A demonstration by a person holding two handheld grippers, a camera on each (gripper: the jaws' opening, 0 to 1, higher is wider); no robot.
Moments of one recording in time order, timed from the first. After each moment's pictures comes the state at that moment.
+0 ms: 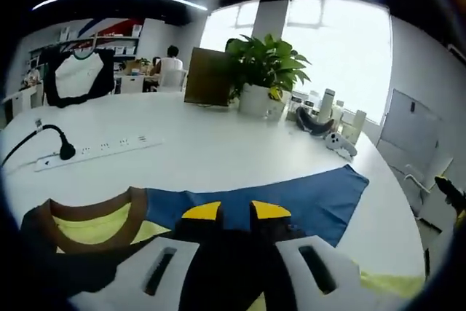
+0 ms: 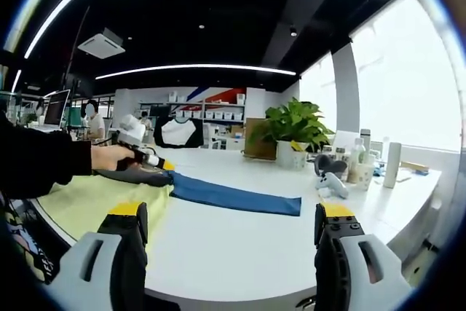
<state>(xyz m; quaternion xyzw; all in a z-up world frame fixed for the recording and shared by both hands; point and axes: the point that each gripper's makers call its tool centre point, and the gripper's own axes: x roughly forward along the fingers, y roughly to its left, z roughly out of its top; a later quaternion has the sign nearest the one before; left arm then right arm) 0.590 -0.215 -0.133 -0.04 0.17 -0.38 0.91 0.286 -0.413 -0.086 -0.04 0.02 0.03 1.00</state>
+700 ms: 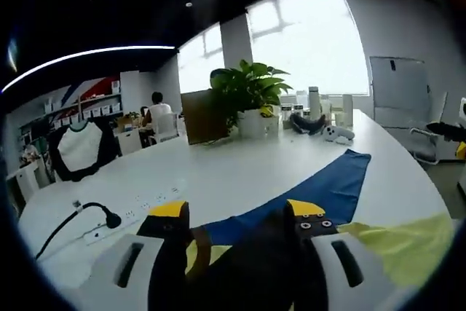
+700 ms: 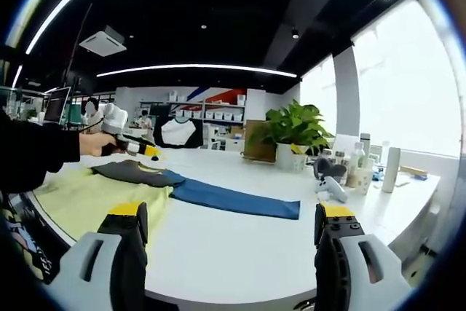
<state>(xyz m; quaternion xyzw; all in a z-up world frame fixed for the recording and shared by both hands) 0.571 -0.148 -0.081 0.08 0.08 -0.39 0.91 0.285 -0.407 -0.079 -0.05 0.02 0.03 1.00</state>
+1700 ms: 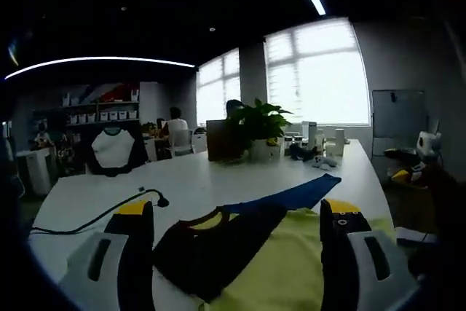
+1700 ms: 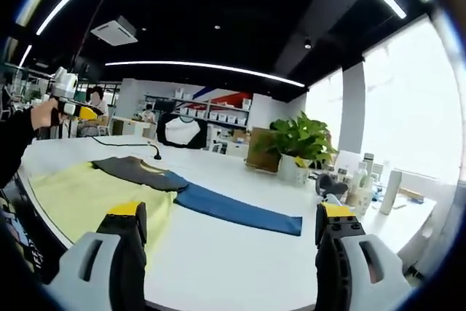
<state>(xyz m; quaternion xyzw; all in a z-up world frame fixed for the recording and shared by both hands) 0.448 0.000 -0.012 0.05 0.02 -0.35 0.94 0.294 -0.386 -0.060 -0.11 0.01 0.03 0.99</state>
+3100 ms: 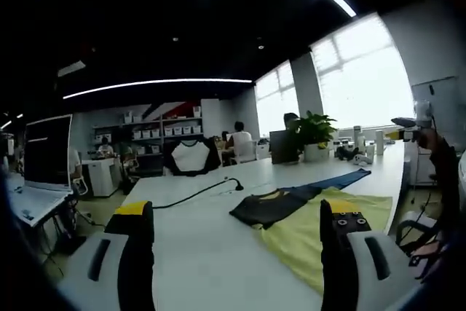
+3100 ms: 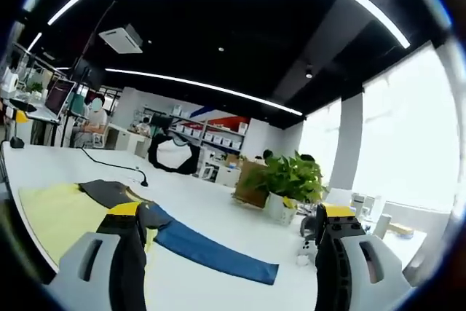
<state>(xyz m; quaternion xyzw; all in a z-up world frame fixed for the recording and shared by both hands) 0.281 0.167 -0.003 0.04 -0.02 -0.16 0.99 0.317 -0.403 0.036 -0.16 -0.05 0.02 0.99</state>
